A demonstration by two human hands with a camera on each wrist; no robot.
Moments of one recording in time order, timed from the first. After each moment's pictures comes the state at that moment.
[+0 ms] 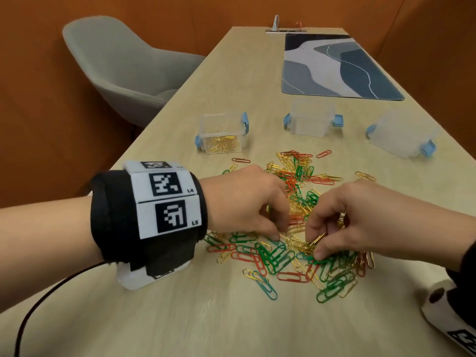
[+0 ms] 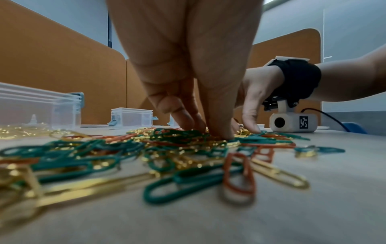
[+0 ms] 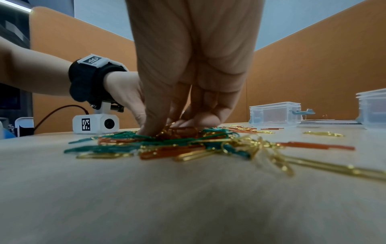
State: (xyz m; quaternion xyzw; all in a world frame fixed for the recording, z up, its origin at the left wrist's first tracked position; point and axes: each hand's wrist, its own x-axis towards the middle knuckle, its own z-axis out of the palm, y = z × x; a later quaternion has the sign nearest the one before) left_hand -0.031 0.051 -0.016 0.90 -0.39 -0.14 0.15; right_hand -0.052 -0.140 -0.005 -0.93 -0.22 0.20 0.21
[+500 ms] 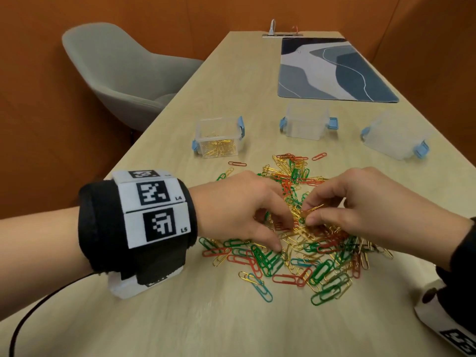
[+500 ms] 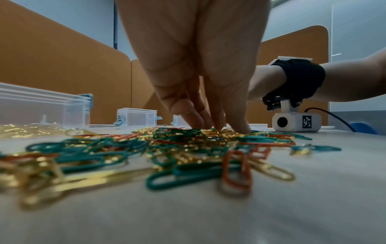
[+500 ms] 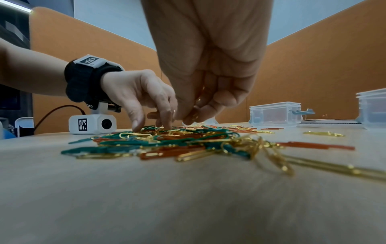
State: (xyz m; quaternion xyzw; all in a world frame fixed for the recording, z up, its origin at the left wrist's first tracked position) left_hand -0.037 0.053 -0.014 0.89 -0.40 -0.13 0.17; right_hand -0.050 -0.143 -0.005 -0.95 -0.17 0.09 0.24
